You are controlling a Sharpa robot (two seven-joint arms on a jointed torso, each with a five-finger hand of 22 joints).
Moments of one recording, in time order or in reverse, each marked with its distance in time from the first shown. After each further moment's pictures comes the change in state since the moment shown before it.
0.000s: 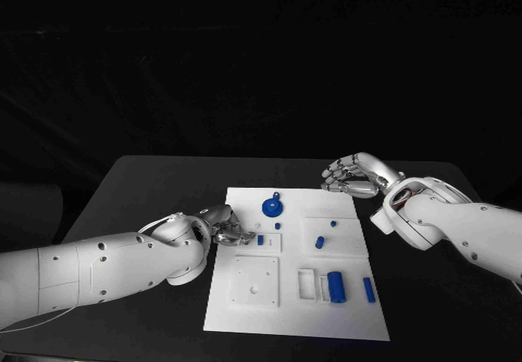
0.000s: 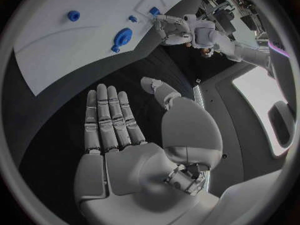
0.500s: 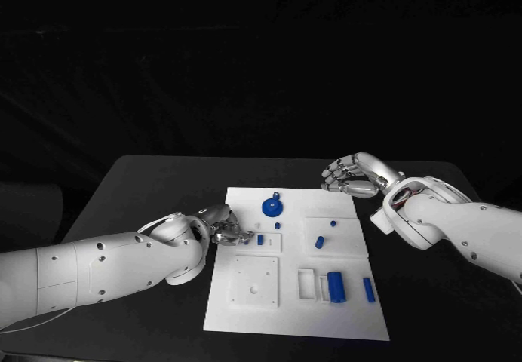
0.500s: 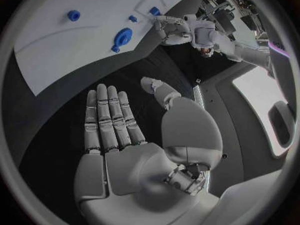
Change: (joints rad) left arm 0.000 -0.004 0.000 -0.001 0.005 0.000 0.000; left_hand 0.000 0.000 0.000 0.024 0.000 -0.001 -0.001 0.000 0.001 0.000 0.000 0.000 0.000 -0.002 0.000 0.000 0.000 0.000 0.000 0.000 0.000 0.000; right arm 0.000 0.001 0.000 -0.002 0.000 0.000 0.000; right_hand 0.000 0.000 0.000 0.000 0.000 0.000 0.000 0.000 0.000 0.004 -0.004 -0.002 0.000 0.000 0.000 0.000 0.000 0.000 0.000 0.000 0.000 0.001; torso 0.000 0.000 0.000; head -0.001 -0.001
